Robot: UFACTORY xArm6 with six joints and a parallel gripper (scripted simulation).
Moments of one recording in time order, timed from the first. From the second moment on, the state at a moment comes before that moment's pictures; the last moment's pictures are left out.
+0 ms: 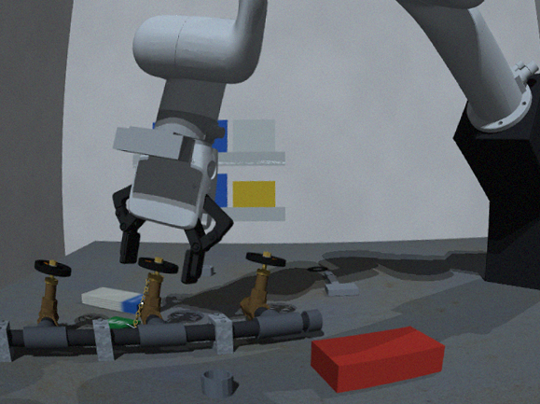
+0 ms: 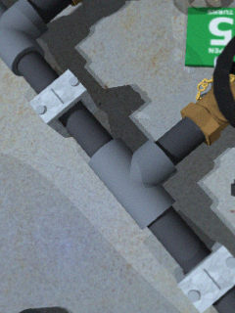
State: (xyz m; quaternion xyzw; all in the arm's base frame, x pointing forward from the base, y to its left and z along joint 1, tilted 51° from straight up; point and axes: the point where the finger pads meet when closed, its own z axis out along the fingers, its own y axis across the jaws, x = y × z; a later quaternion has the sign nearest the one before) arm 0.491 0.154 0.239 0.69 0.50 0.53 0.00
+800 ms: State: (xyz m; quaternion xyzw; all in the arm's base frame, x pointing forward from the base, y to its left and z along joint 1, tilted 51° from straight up) arm 0.491 0.154 0.239 0.81 0.23 0.51 -0.17
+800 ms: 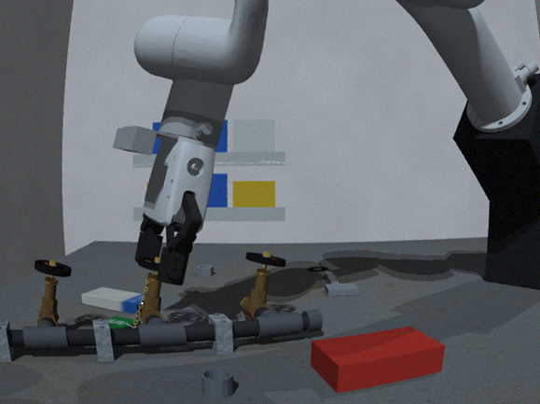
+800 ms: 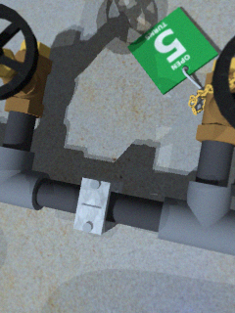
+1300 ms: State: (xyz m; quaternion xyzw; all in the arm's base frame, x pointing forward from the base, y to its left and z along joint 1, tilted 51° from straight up) arm 0.491 0.154 0.239 0.83 -0.08 0.44 -0.33
